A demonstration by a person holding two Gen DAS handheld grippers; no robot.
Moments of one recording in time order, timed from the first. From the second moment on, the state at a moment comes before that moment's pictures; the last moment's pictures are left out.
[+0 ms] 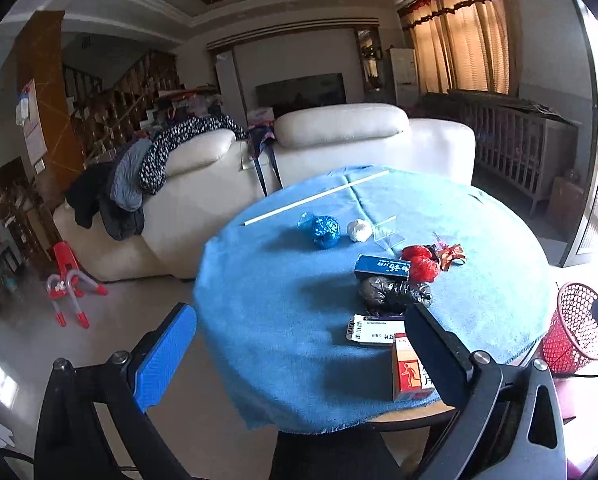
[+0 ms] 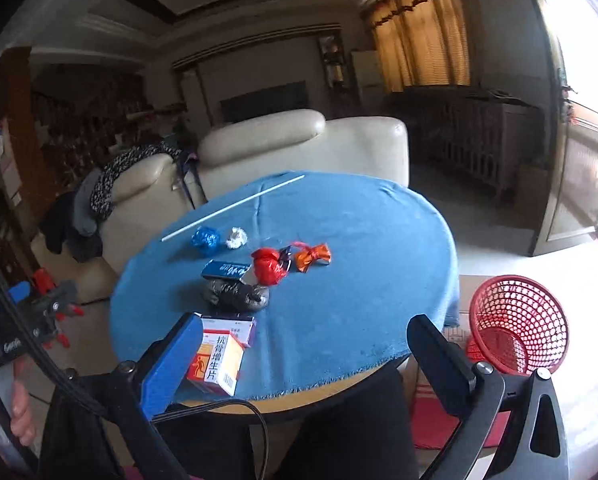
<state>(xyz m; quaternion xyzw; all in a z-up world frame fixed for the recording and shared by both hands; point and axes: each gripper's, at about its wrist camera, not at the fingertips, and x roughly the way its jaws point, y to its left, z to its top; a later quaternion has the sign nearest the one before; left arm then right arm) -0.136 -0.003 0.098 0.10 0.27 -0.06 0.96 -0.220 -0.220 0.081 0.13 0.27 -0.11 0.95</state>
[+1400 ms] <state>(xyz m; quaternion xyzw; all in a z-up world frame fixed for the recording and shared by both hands) -0.142 0.025 0.090 0.10 0.27 -0.04 0.96 -0.200 -0.187 0.074 0.10 0.30 -0.11 0.94</state>
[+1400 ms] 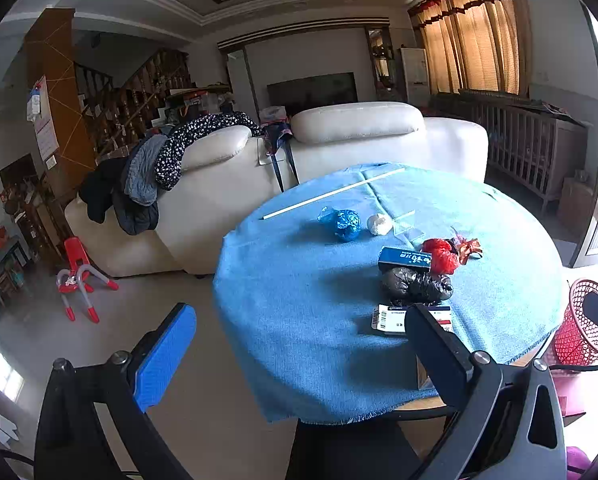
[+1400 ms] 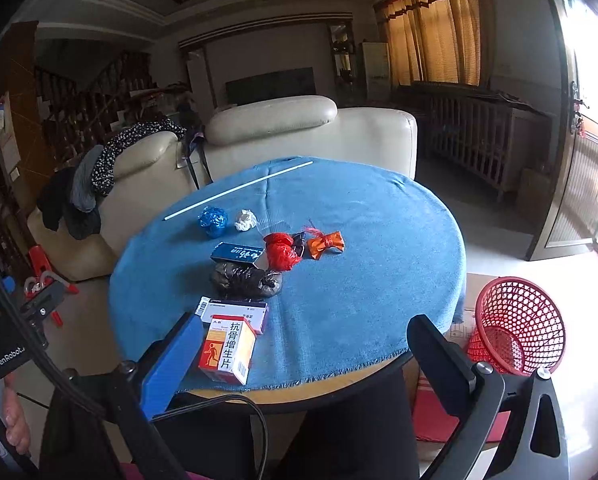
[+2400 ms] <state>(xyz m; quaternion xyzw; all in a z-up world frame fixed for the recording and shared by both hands) -0.135 0.022 0.085 0.10 0.28 -0.04 0.95 -0.186 -0.186 0.067 0.09 0.32 -0.11 0.94</state>
